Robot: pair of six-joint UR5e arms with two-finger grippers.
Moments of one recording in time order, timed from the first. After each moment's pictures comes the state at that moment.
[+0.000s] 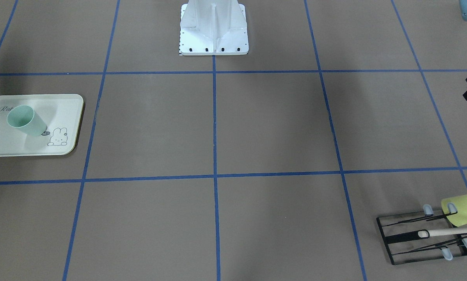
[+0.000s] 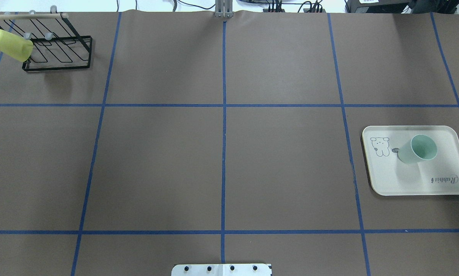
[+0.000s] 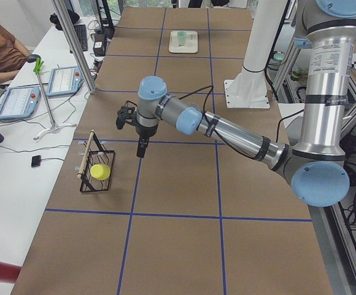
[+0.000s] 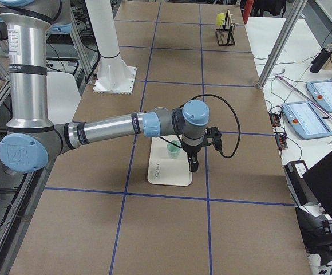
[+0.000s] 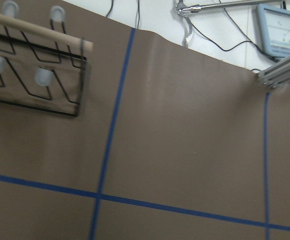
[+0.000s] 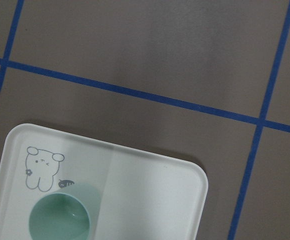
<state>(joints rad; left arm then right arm) -1.41 -1.48 -1.93 -1.68 -2.27 -0.35 1.49 -1.61 1.83 -1.65 2.35 0.00</state>
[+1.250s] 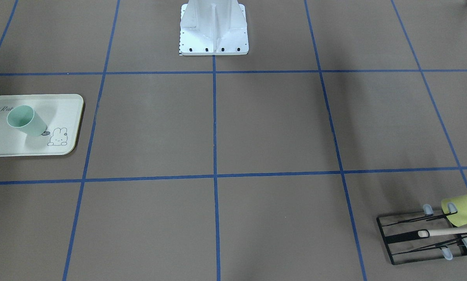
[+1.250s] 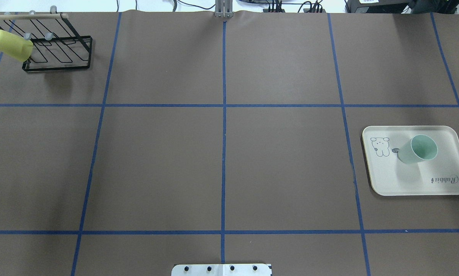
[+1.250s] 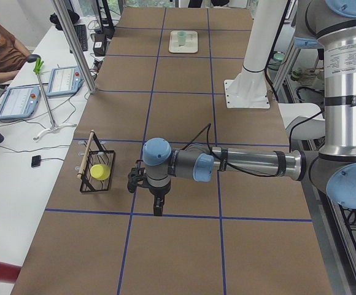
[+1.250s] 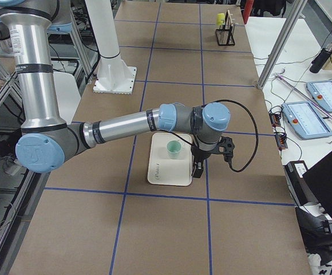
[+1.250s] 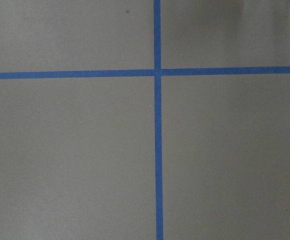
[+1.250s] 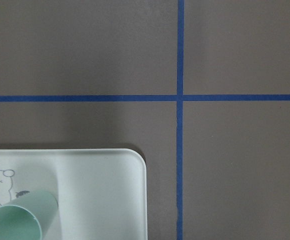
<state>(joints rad) -1.49 -1.47 -1.72 -1.62 -2.27 -0.07 1.56 -1.46 1.73 -1.94 2.35 0.00</state>
